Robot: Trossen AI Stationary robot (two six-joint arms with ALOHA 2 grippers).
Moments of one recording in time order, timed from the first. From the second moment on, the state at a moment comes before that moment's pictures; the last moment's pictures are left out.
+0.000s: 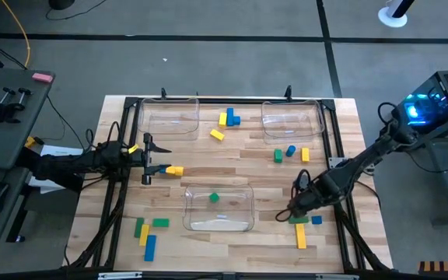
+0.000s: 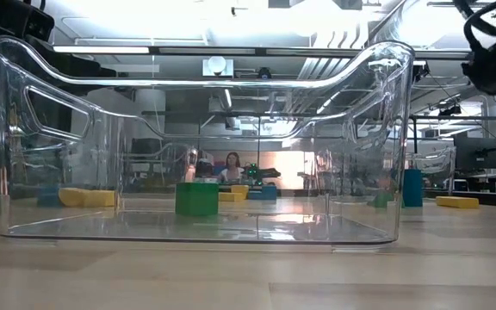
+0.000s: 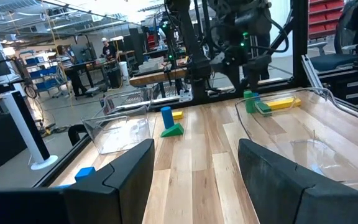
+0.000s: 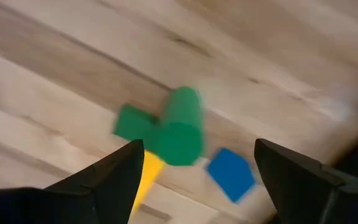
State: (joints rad) left arm 0.05 0.01 0.01 0.01 0.00 0.21; right arm 0.57 1.31 0.81 -0.95 -0.11 1.64
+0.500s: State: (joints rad) left arm 0.05 0.01 0.01 0.01 0.00 0.21; right arm 0.58 1.31 0.71 -0.84 -0.12 1.71
